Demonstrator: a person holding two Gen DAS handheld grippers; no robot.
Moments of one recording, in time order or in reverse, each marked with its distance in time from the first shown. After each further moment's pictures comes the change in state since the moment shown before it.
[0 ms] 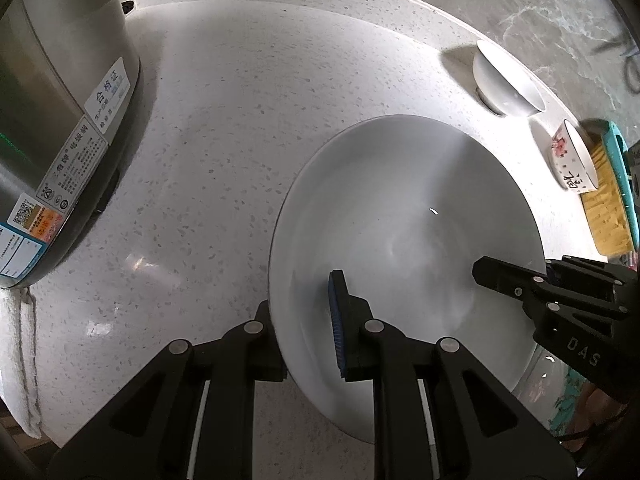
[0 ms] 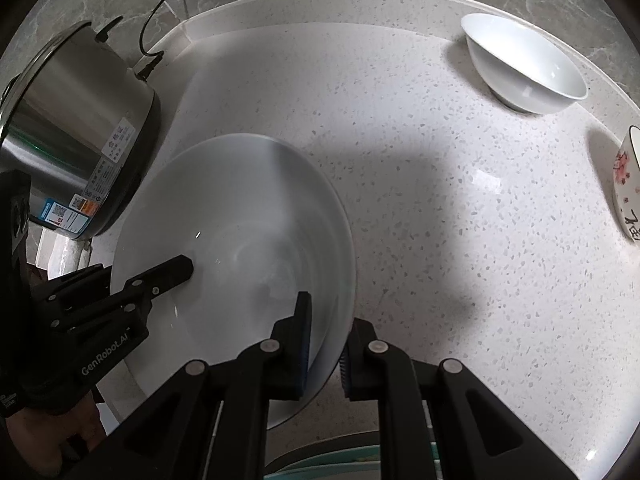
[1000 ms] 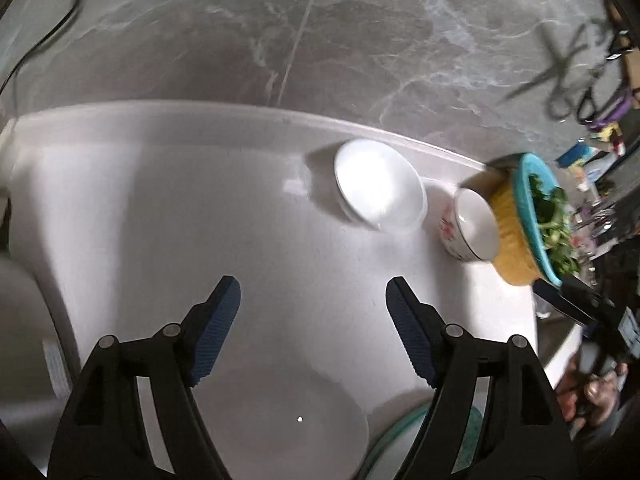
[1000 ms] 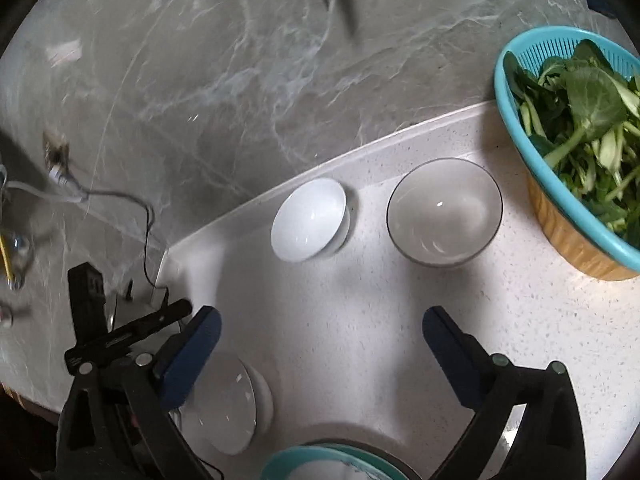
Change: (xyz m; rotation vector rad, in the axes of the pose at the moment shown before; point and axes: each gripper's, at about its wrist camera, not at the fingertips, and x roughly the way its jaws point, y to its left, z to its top) left arm -0.045 -0.105 0.187 0.237 -0.027 -0.231; right arm -0.168 -0.184 -0.023 0.522 -0.435 0.173
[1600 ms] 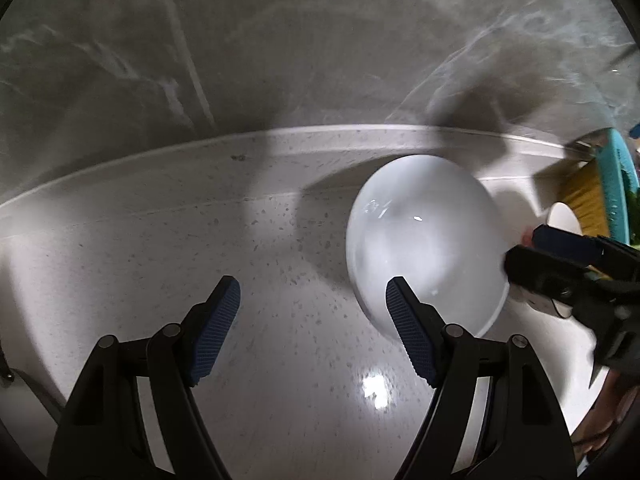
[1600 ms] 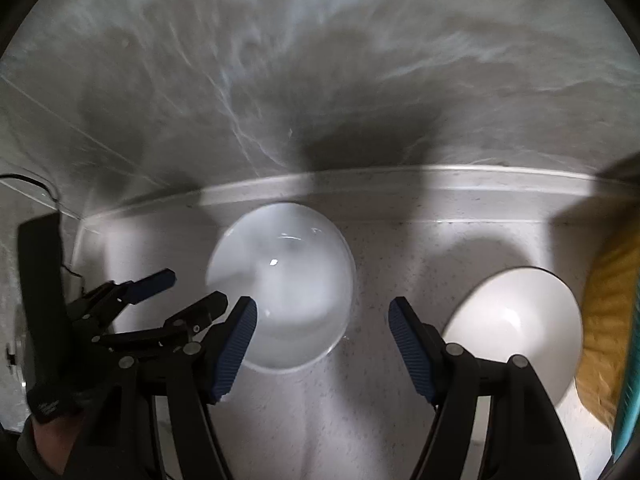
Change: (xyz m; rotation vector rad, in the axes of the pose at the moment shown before) left arm 0.153 -0.026 0.105 0.117 0.155 0.156; right arm 0.158 0.026 0.092 -0.148 0.263 -0.265
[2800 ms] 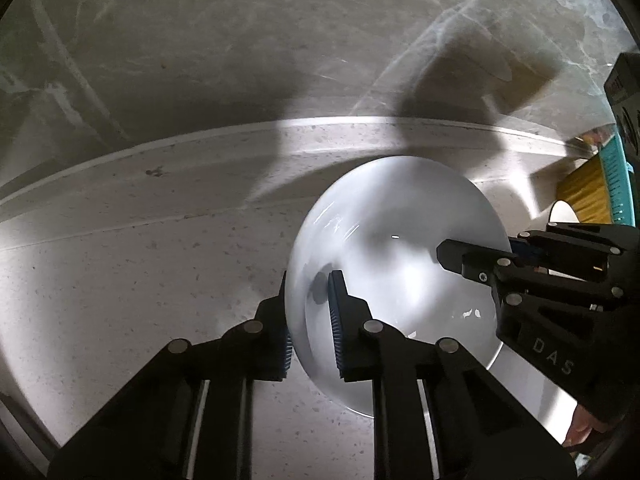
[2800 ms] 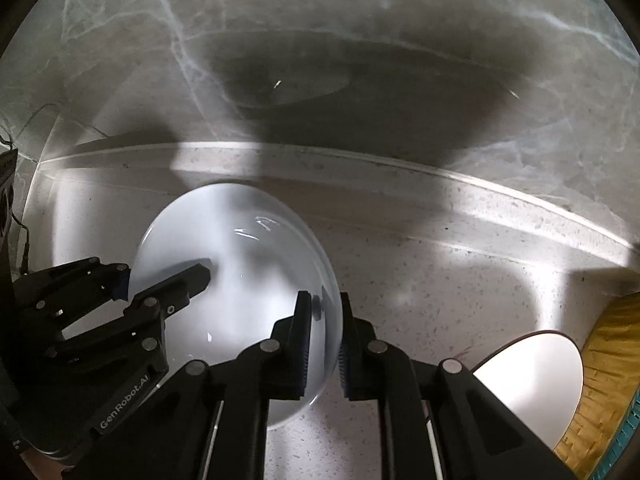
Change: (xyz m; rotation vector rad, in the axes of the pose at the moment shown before) left arm 0.064 -0.007 0.065 0.027 0.013 -0.067; right arm 0.047 -0.012 0.024 -0.168 0.132 -0.120
